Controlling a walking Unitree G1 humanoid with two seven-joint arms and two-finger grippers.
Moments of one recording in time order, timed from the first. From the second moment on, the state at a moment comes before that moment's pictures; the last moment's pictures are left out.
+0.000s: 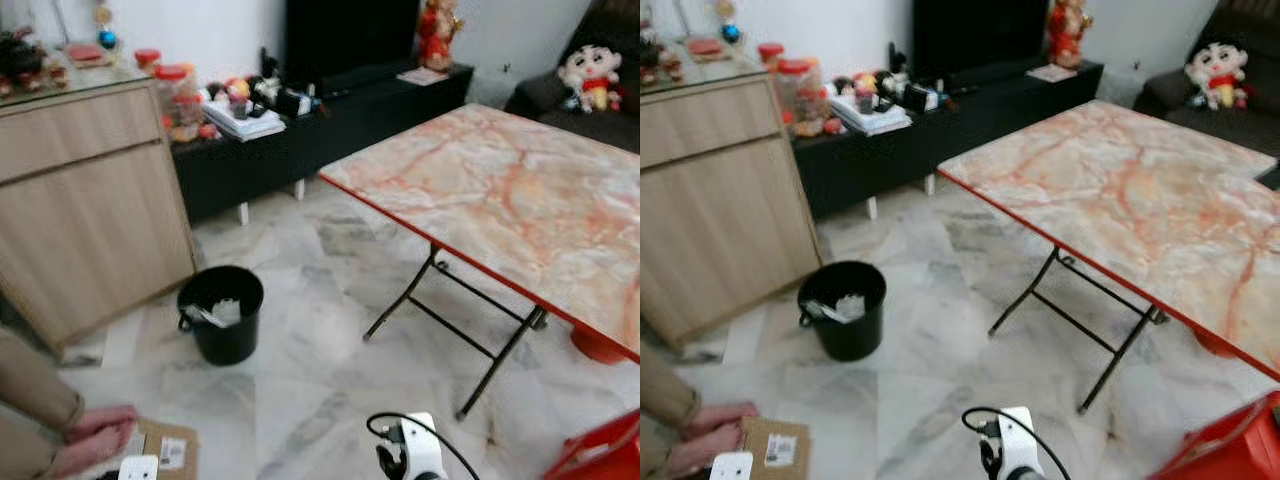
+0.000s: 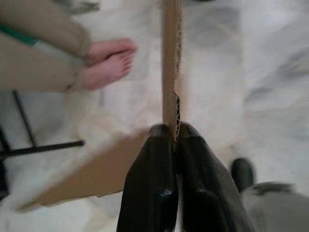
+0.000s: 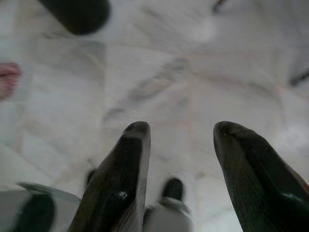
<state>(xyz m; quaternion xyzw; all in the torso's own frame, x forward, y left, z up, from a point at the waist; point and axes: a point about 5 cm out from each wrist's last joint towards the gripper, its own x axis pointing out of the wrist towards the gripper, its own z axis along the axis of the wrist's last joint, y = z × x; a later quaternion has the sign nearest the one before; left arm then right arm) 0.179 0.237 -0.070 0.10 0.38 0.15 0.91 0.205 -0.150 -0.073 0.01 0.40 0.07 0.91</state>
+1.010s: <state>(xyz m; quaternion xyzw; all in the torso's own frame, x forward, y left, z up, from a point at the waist) 0.174 0.248 -0.070 0.11 0.38 0.15 0.90 0.211 -0.136 -0.069 0.02 0.39 0.09 0.92</state>
